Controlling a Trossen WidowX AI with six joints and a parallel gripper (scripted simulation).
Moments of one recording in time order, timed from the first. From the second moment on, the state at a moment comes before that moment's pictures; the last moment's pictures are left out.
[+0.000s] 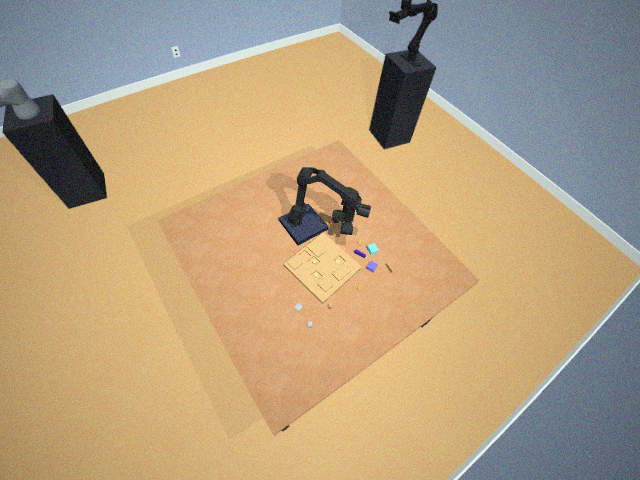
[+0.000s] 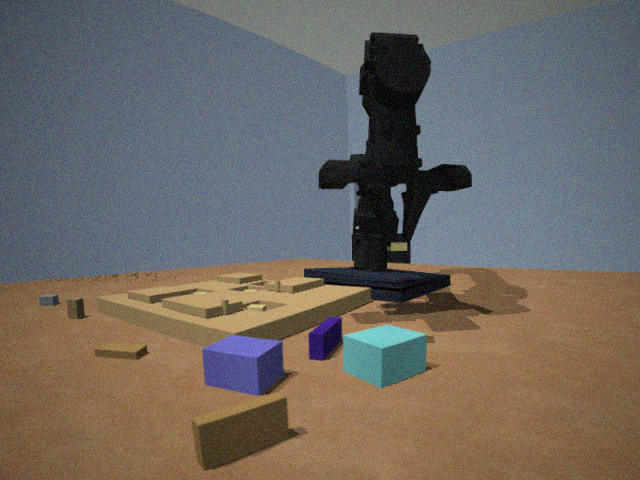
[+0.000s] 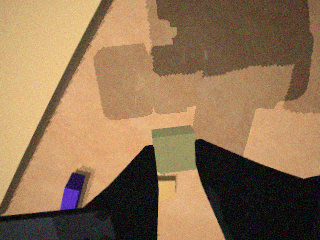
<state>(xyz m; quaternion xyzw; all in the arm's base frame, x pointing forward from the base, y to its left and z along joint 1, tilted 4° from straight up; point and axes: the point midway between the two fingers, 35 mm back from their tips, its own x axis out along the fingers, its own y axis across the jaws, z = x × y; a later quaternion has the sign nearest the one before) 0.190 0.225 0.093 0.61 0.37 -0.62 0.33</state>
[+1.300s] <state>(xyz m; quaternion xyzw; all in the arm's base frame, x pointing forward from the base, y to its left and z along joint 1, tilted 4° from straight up) 0.187 0.228 0.029 0.61 0.37 -0.62 0.33</state>
